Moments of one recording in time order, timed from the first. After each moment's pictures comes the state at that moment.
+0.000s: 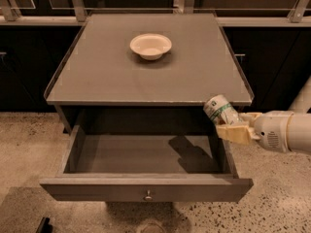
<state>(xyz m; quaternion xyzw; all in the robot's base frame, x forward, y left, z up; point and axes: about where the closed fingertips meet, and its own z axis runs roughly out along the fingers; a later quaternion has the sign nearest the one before) 0.486 -0.211 0.806 -0.26 0.84 0.23 0.42</state>
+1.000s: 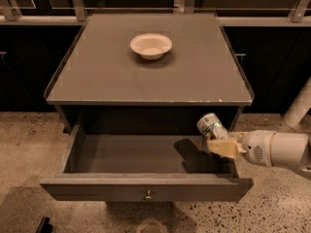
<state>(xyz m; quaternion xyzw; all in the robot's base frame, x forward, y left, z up) 0.482 -0.205 0.734 -0.19 0.85 0.29 0.39</state>
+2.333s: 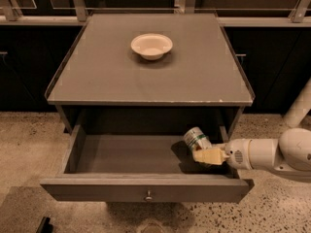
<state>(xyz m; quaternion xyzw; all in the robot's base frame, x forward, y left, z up) 0.498 -0.182 0.656 -0.17 0.87 0.33 0.32</state>
